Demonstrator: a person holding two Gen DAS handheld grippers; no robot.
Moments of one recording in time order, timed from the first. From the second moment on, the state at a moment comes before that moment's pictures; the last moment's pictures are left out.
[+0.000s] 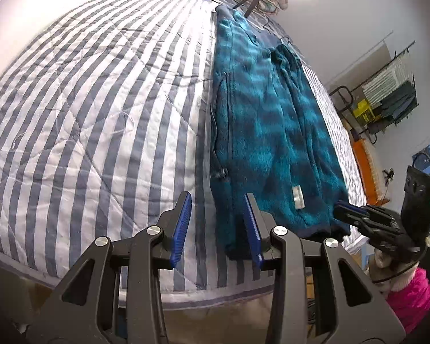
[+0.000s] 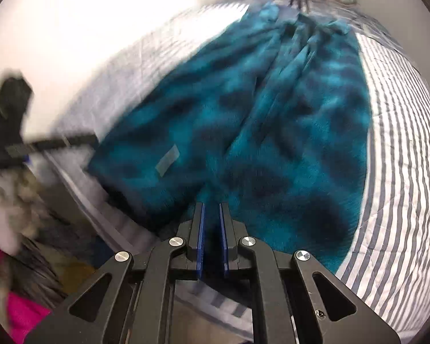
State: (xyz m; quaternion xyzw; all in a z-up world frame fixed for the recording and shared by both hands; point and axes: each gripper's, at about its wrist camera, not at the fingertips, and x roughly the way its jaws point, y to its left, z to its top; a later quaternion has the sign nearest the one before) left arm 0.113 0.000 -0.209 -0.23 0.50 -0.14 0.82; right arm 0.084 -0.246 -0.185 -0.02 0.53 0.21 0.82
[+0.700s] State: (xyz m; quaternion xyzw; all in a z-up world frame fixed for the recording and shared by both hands) left arm 0.119 0.002 -0.236 -0.30 0.52 -0.16 0.79; right arm 0.097 -0.186 -0.213 0.00 0.58 0.21 0.79
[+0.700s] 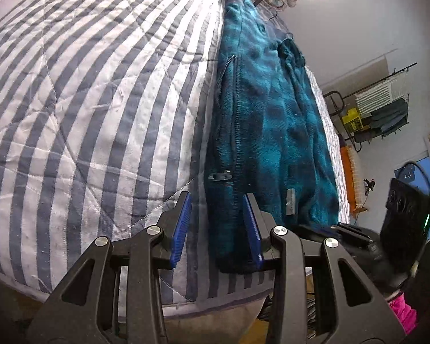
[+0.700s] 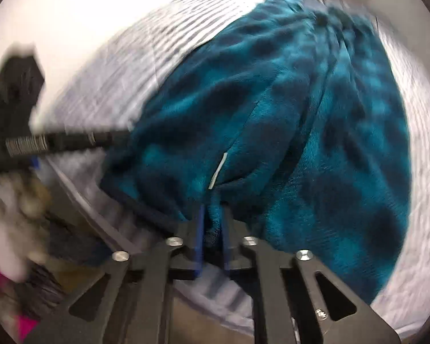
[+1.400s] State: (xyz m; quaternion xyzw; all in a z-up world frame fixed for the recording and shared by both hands) left arm 0.131 -0.002 -0.249 -0.31 0.54 -0.18 0.76; right arm 0.049 -0.299 -0.164 -0.03 0.49 0.13 0.86
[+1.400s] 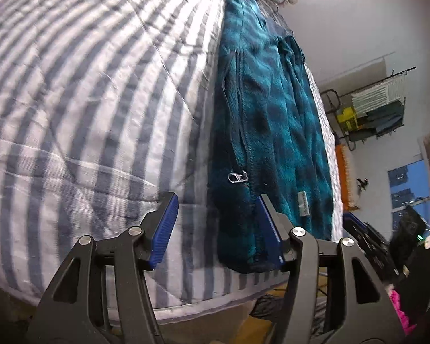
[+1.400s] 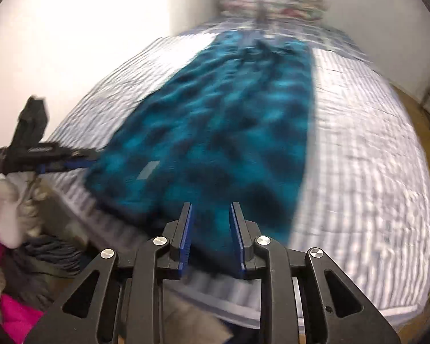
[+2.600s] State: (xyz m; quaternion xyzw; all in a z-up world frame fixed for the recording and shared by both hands) left arm 0.181 -0.051 -0.167 -0.31 0.50 -0.27 0.76; right arm 0.112 -0.383 -0.175 0.36 0.50 0.23 0.75
